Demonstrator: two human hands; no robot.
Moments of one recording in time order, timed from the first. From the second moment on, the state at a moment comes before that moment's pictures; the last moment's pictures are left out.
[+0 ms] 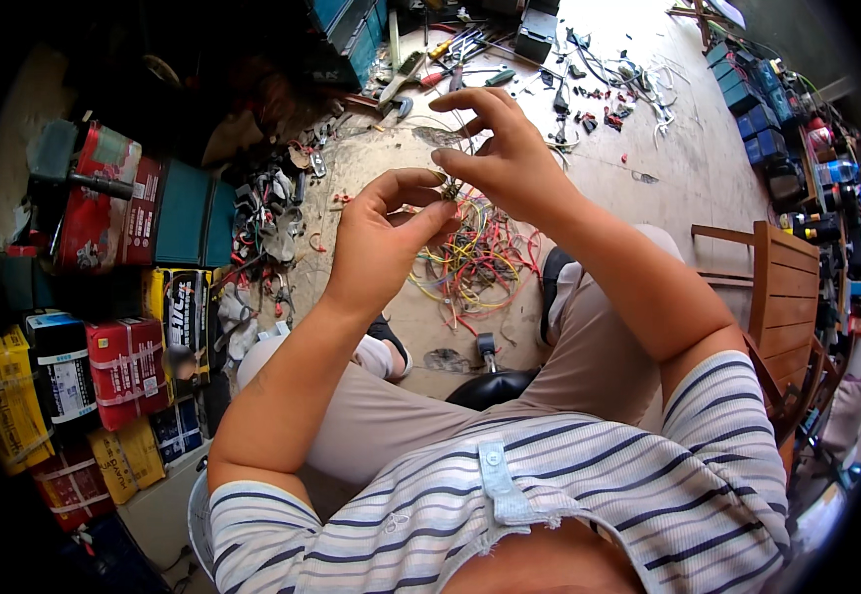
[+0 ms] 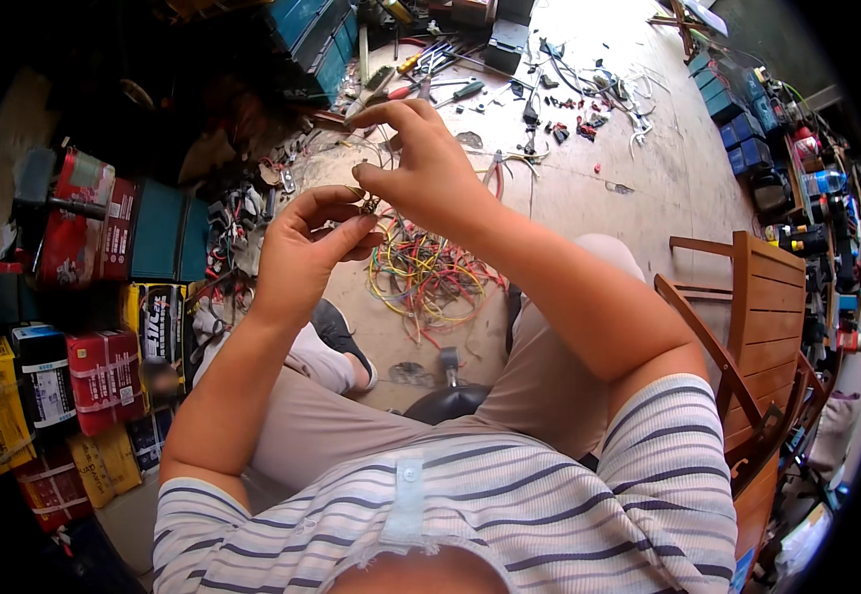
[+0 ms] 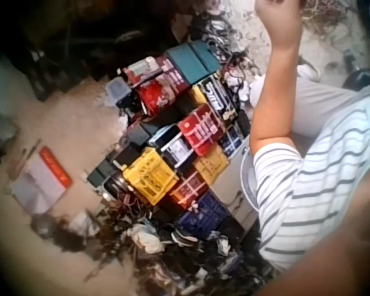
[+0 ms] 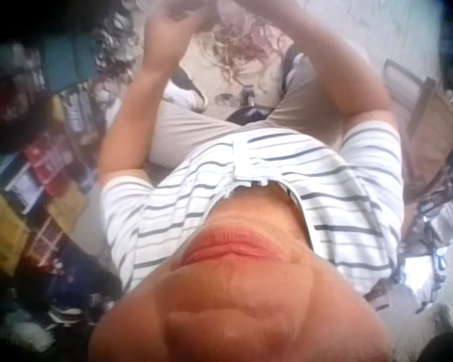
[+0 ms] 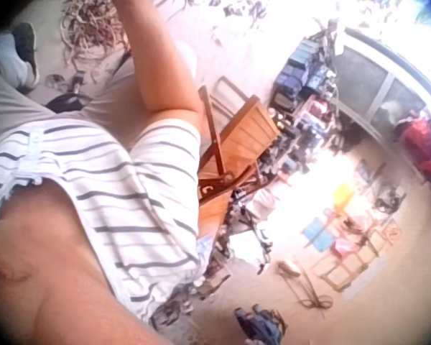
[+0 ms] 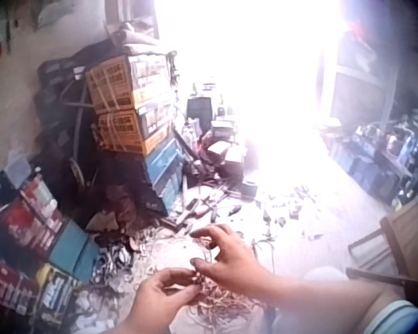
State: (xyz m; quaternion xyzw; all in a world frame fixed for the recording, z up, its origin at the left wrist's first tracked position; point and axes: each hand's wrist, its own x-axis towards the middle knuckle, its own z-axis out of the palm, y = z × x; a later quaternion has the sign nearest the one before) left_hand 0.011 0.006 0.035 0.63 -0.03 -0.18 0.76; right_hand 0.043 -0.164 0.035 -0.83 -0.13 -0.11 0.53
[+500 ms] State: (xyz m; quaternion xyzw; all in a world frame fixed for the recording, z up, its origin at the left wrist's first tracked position) left_hand 0.006 0.001 0.036 0.61 -0.06 -0.22 0.76; right_hand 0.051 -0.170 0.030 -0.70 -0.04 0.11 0.71
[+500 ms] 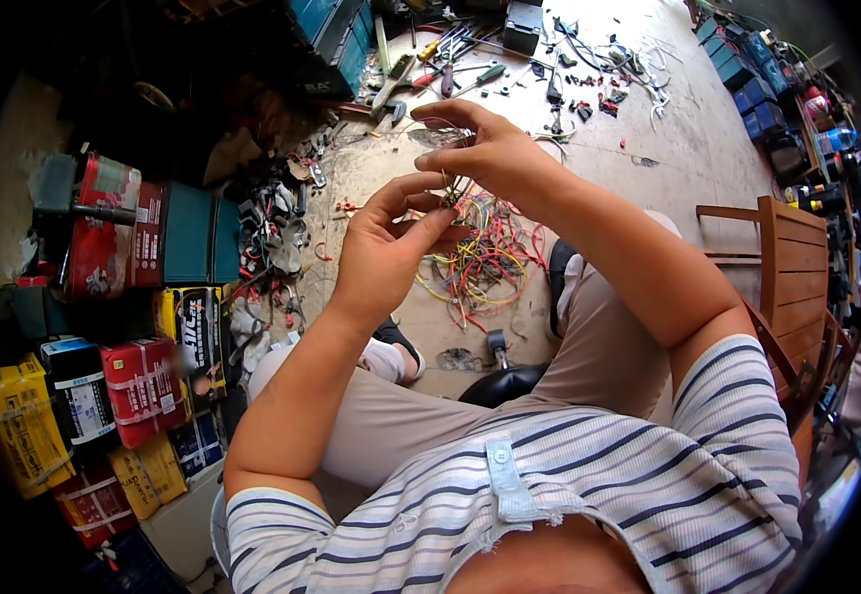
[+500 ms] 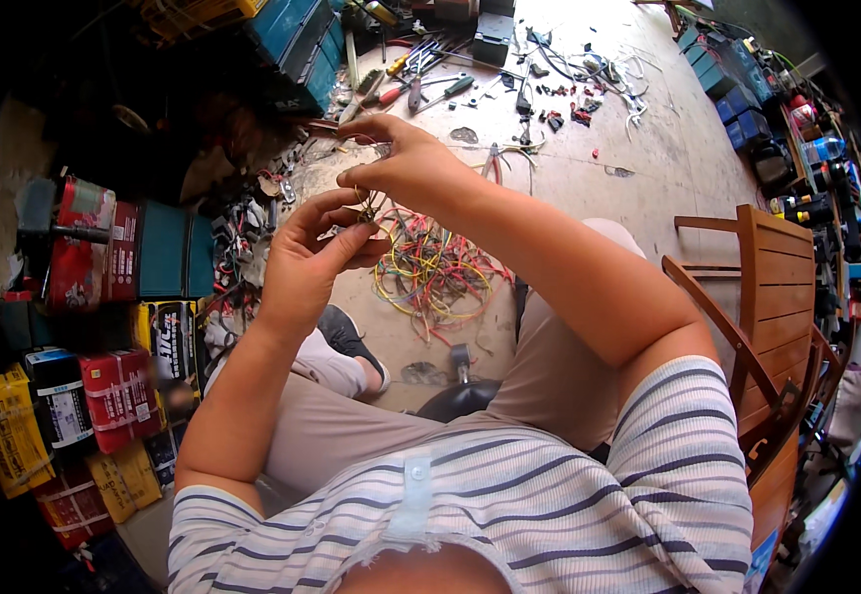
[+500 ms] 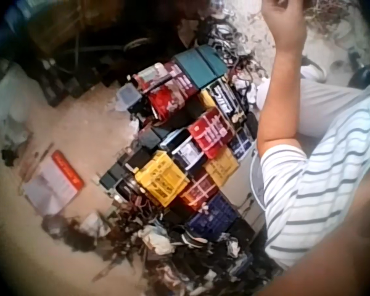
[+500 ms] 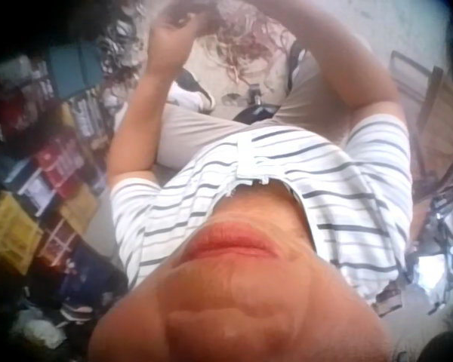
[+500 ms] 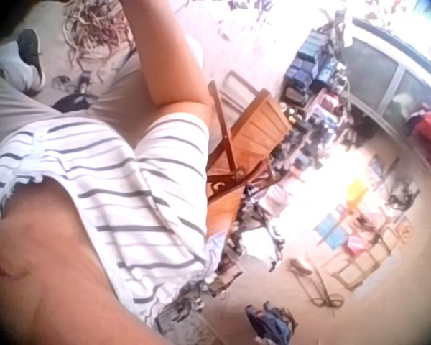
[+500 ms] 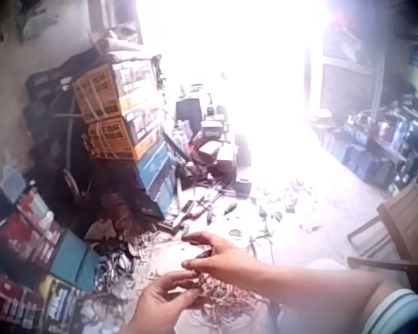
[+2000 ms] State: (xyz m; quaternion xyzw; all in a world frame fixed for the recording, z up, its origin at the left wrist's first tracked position) left_hand 0.019 0.024 0.040 0.40 0.09 -0.25 0.88; right_hand 0.042 -0.157 0.018 -0.71 -0.09 0.10 0.69
